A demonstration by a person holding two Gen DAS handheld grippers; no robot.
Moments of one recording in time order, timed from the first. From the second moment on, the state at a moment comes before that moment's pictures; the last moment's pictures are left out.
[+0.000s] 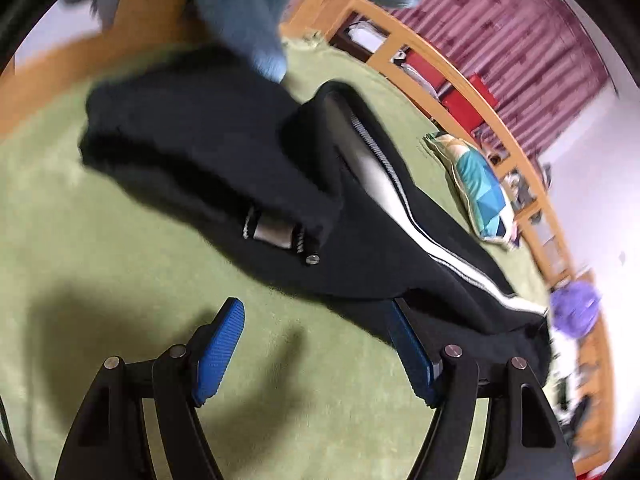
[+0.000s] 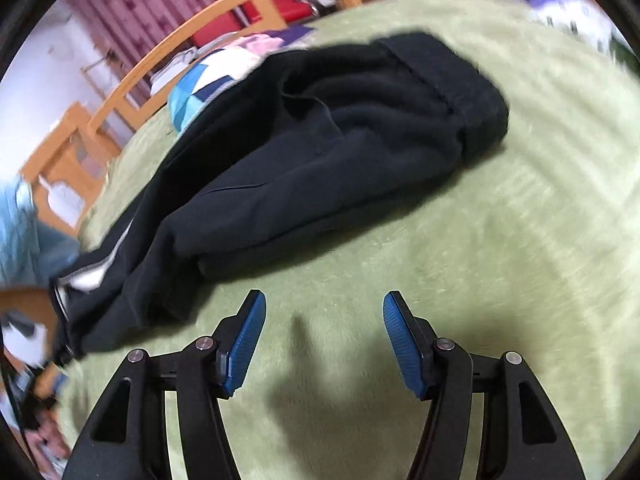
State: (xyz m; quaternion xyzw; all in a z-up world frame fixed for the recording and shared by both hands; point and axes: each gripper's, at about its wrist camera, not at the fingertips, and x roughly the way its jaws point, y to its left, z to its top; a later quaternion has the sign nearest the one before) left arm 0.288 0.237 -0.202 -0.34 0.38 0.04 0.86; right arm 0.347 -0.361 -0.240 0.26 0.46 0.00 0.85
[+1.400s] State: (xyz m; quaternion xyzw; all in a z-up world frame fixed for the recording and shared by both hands) left arm 0.187 0.146 -0.199 -0.35 0.42 -0.01 0.84; right arm 0.180 -0.461 -0.193 0.34 0.33 -0.03 0.88
